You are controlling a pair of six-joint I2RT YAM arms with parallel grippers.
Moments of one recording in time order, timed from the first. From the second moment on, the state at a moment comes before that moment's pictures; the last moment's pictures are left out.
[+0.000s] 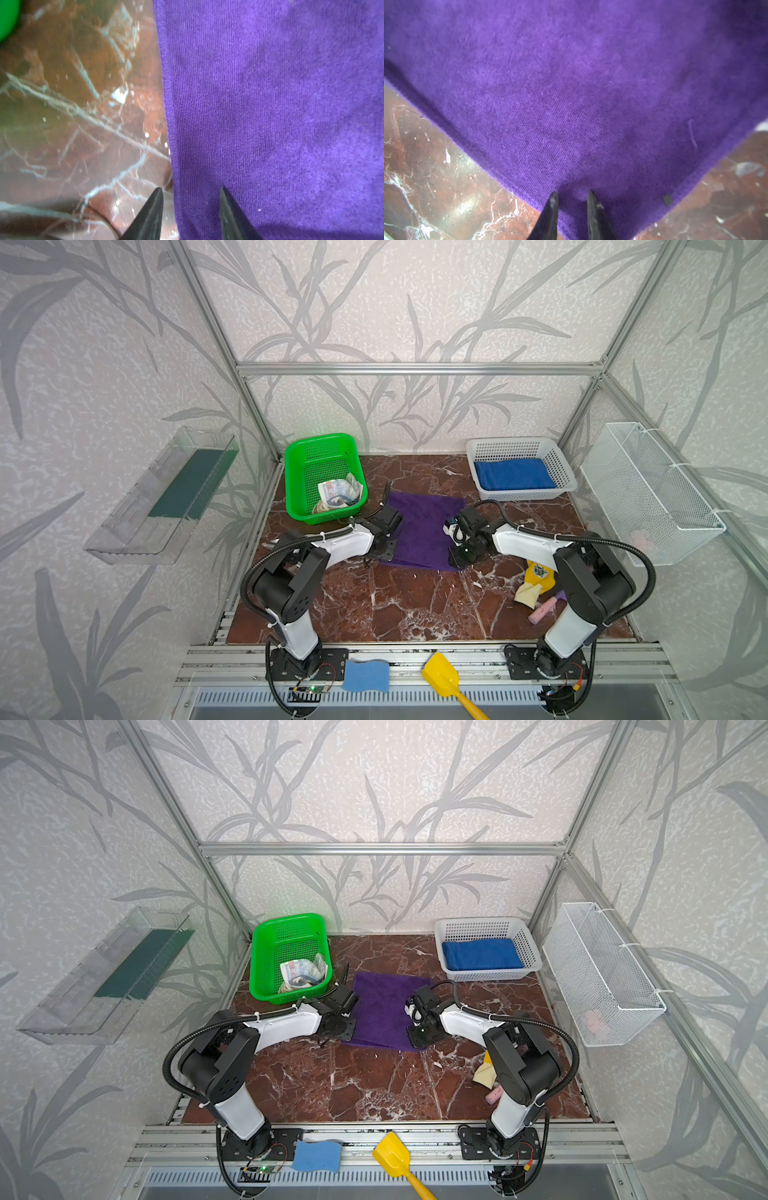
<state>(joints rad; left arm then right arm) -0.58 1.73 0.97 -0.49 -0.19 -0.33 0.55 1.71 0.94 -0.51 -0.21 0.22</state>
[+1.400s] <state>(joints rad) -0.47 1.75 1.37 -0.68 -0.23 -0.16 0.37 1.52 1.15 -0.54 -0.24 -0.12</state>
